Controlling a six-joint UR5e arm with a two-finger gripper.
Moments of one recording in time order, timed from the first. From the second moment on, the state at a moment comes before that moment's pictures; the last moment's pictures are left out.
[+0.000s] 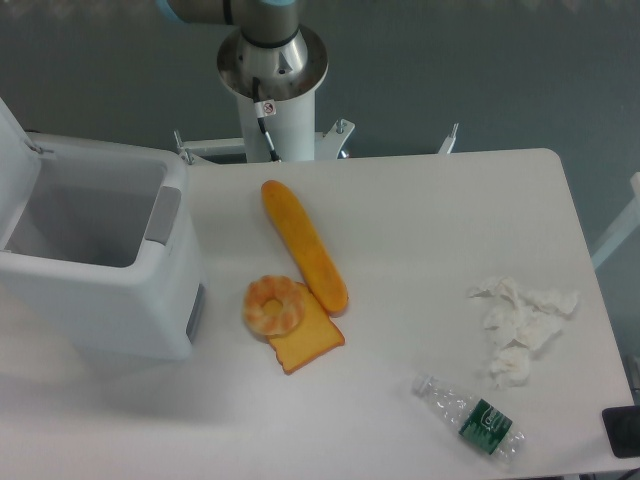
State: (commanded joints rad) arm 1.93 -1.54 -1.58 -1.13 0.43 0.14
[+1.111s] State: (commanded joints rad) arm 2.03 -1.49 -1.60 -1.13 0.74 0.15
